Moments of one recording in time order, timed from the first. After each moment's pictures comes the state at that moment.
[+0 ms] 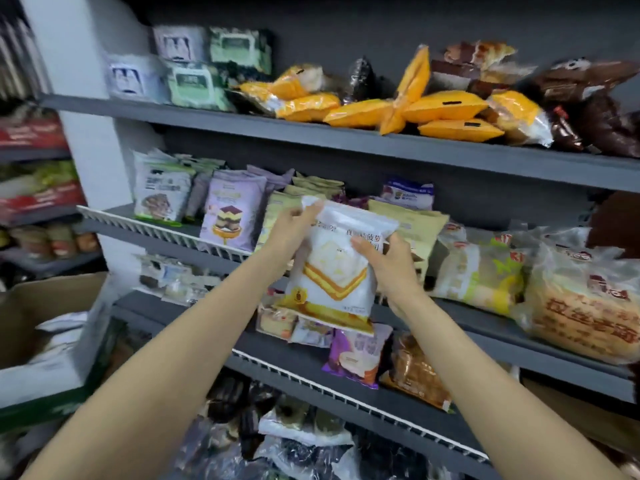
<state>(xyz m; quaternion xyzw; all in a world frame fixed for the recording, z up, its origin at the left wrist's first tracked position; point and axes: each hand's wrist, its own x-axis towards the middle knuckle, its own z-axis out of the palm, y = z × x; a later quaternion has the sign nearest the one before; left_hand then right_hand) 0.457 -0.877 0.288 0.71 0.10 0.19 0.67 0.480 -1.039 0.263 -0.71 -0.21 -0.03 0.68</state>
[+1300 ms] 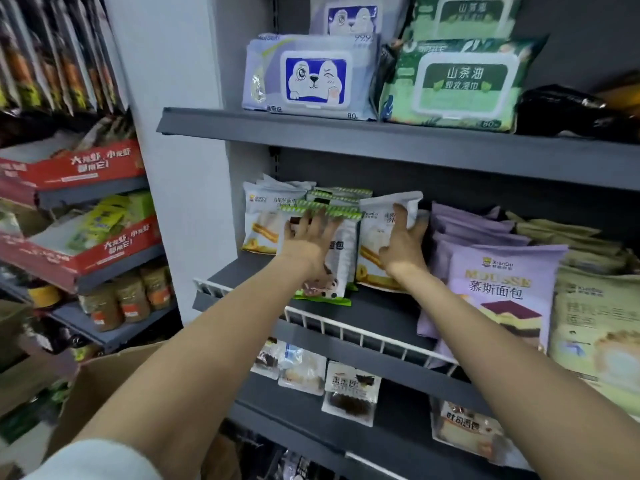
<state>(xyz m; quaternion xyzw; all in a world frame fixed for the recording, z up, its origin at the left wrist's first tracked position) 0.613 -0.389 0.262 1.00 0.05 0.07 -0.03 0.664 -0.548 0.257 -0.91 -0.14 -0.13 0.36</state>
